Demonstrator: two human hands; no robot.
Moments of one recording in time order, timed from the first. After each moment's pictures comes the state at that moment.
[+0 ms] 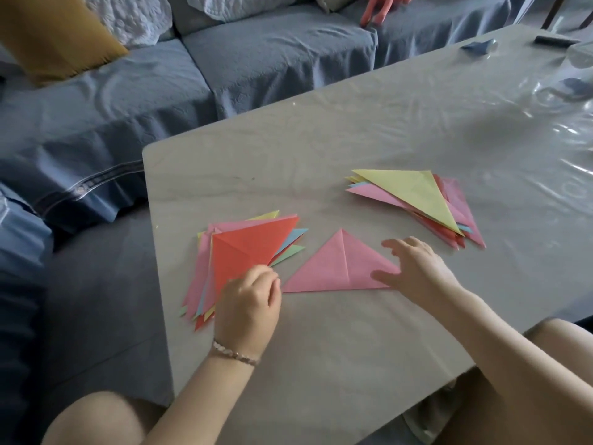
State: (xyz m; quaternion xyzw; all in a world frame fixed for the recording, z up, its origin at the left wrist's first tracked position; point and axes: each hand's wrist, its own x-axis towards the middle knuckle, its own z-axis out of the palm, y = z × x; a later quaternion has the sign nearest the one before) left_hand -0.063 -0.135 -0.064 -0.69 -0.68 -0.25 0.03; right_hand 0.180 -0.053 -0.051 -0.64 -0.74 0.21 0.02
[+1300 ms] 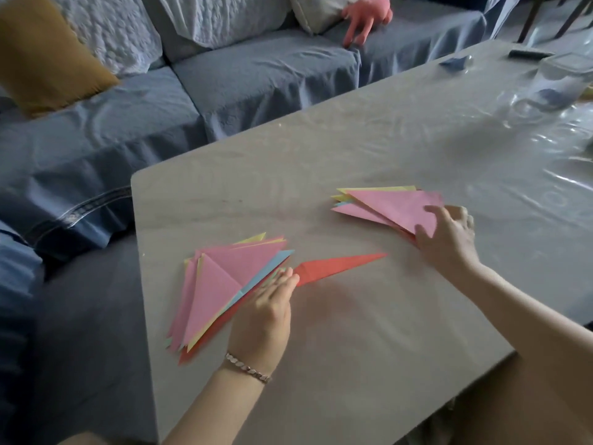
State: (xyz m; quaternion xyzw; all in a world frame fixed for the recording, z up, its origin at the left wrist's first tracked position) left_hand -0.031 -0.111 -0.066 -0.75 -0.60 -0.28 0.02; right_hand 0.239 0.019 -0.065 -0.74 -0.61 0.15 0.24
